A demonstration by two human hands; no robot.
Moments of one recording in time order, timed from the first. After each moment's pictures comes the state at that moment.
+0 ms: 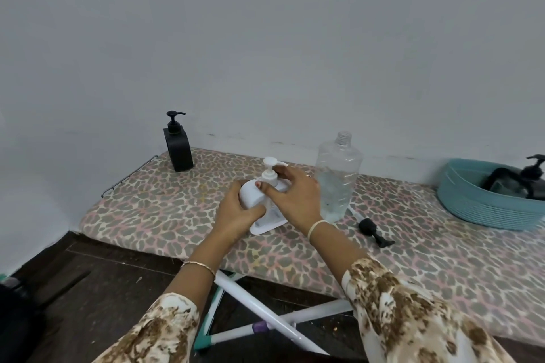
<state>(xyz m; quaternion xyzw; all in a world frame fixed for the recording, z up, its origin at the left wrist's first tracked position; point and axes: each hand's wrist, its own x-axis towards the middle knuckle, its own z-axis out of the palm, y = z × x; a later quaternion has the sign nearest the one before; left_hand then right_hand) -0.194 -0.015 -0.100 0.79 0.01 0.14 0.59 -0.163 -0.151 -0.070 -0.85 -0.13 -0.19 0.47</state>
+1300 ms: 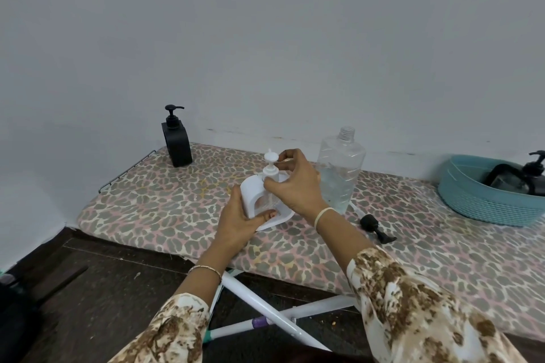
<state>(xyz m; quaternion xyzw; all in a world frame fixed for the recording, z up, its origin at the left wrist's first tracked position) -0.185 -0.013 -0.140 0.78 -0.03 0.17 0.60 -0.154 -0.152 -0.060 -0.84 -0.13 -0.14 0.51</state>
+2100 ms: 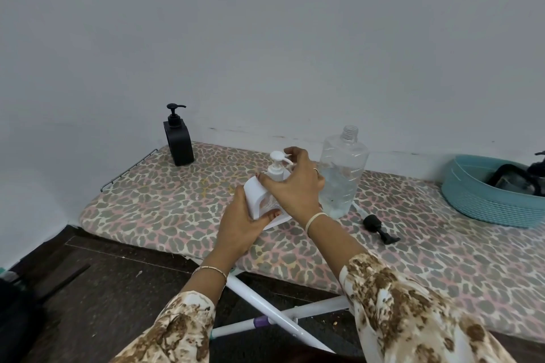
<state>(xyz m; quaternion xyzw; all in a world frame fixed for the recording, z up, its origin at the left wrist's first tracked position) -0.189 -0.016 -0.139 0.82 -0.02 0.20 0.53 -0.161 -0.137 -0.061 -0.85 -0.08 -0.20 0.48</state>
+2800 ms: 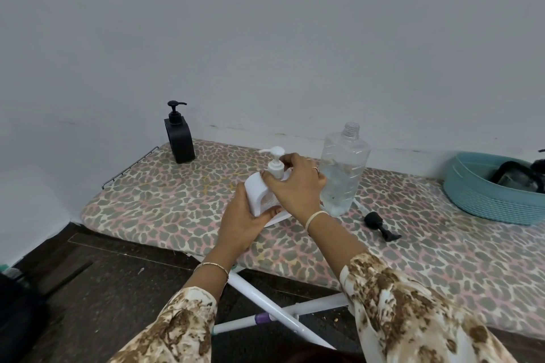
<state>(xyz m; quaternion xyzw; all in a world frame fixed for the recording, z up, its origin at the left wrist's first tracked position) -0.190 -0.017 -0.140 0.82 -0.03 0.20 0.54 -0.163 -0.138 -0.062 -0.87 -0.08 -0.20 0.44</state>
